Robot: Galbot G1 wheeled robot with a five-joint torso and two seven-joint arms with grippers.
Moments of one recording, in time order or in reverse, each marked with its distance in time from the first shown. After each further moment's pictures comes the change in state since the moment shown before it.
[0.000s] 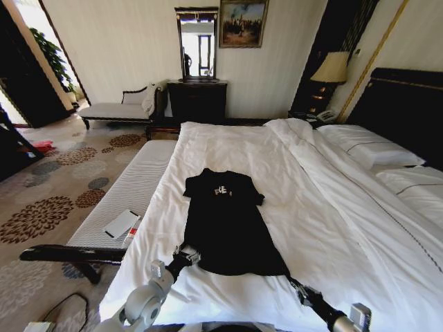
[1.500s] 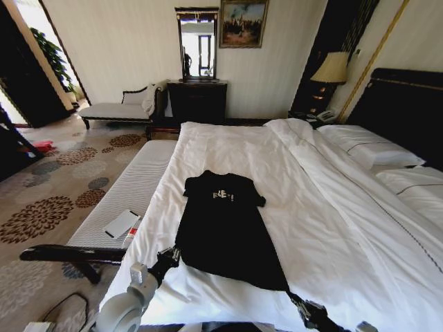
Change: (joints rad) left arm 0.304 0.153 -0.240 -0.284 -0.003 0.062 -0.117; right arm -0.233 0.008 0.065 0.108 -0.276 0.070 -0.041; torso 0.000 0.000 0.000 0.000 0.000
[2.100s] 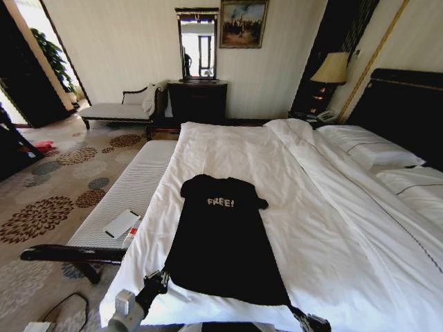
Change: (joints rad) left arm 0.251 -0.038 -0.131 -0.047 0.096 -0.026 0.017; right arm -0.079 0.032 -0.007 0.019 -0.083 0.030 -0.015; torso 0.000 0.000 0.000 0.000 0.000
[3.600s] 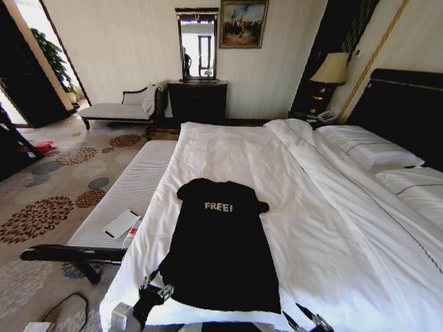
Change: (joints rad) left arm 0.132 -0.039 0.006 -0.023 0.140 -0.040 -0.039; right arm 0.068 0.033 0.019 -0.001 0.032 0.034 0.037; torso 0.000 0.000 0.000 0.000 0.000
